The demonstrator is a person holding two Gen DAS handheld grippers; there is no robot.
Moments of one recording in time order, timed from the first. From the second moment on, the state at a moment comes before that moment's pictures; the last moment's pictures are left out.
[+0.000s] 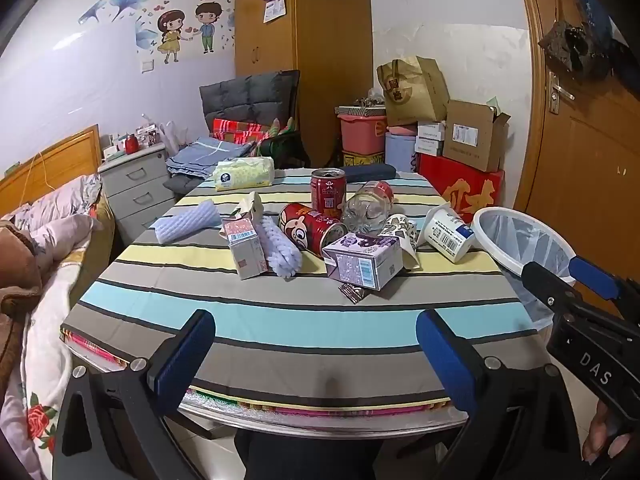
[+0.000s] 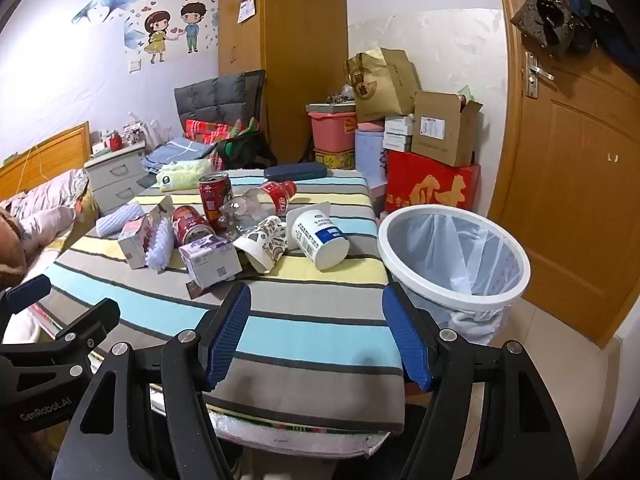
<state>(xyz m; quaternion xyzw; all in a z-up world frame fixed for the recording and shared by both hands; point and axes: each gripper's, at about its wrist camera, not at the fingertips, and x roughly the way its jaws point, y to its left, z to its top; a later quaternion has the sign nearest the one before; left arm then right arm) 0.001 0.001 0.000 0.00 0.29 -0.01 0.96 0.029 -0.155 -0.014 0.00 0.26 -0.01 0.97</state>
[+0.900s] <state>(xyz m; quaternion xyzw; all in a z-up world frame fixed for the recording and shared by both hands) -0.002 0.004 0.005 0.00 0.28 0.00 0.96 0.027 -0.157 -0.012 0.00 0.26 -0.01 0.97</state>
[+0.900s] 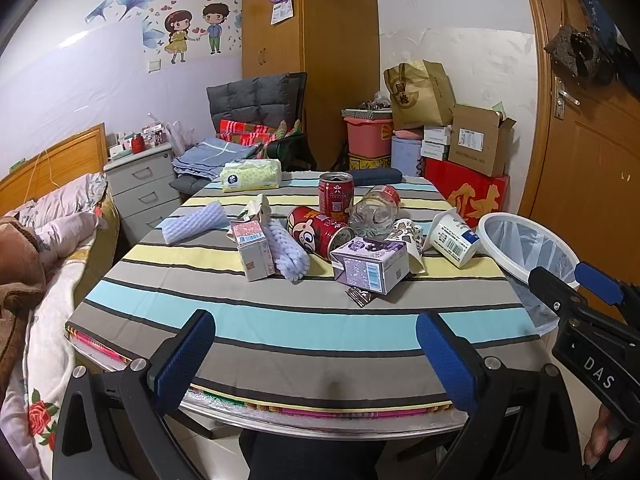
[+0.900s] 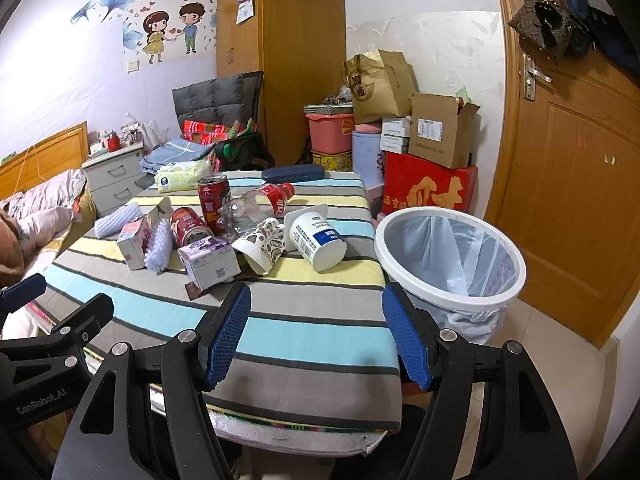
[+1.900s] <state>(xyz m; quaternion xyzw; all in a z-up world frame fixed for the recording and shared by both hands) -0.002 0.006 0.006 0.00 0.28 0.01 0.96 0.026 -0.157 -0.010 0.00 0.26 -0.02 0.97</state>
